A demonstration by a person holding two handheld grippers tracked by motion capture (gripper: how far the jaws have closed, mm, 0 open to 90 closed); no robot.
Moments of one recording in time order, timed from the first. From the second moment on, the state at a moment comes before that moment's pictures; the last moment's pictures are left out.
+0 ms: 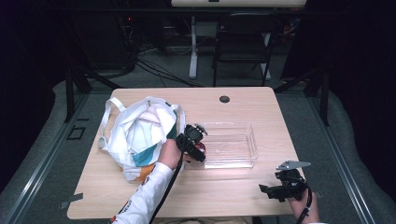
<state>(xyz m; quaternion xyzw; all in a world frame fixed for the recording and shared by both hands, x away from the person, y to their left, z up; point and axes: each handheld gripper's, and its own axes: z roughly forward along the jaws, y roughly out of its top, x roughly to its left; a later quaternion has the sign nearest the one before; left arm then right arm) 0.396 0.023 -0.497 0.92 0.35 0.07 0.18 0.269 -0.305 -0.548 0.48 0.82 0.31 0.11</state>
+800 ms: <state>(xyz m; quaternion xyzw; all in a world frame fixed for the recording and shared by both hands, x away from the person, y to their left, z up) 0.381 0.064 -0.433 0.90 0.35 0.10 0.26 0.269 -0.304 -0.548 0.48 0.82 0.30 0.11</state>
